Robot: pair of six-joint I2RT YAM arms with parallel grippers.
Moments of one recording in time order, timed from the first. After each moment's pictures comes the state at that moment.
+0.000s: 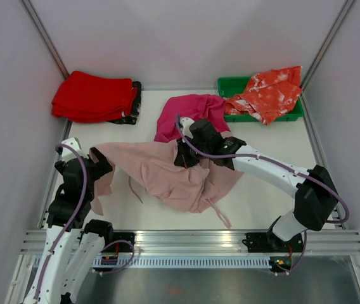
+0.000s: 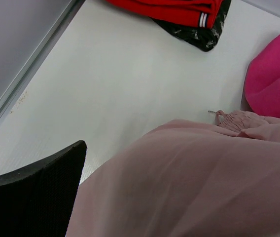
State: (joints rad) left arm -0.18 0.49 0.73 -0.65 -0.47 -0.37; right arm 0.80 1.55 1.23 -0.35 -0.24 0.34
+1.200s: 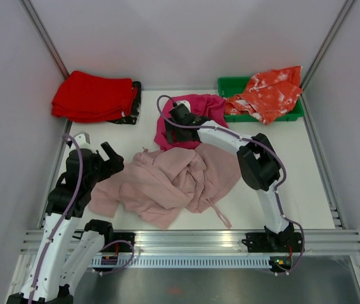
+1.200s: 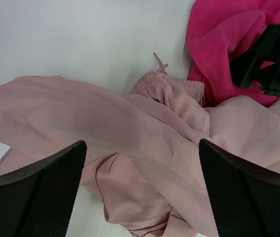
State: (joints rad) left arm -0.19 0.62 0.82 -0.77 -0.17 -0.54; right arm 0.71 2.14 1.75 -0.46 0.26 0.40
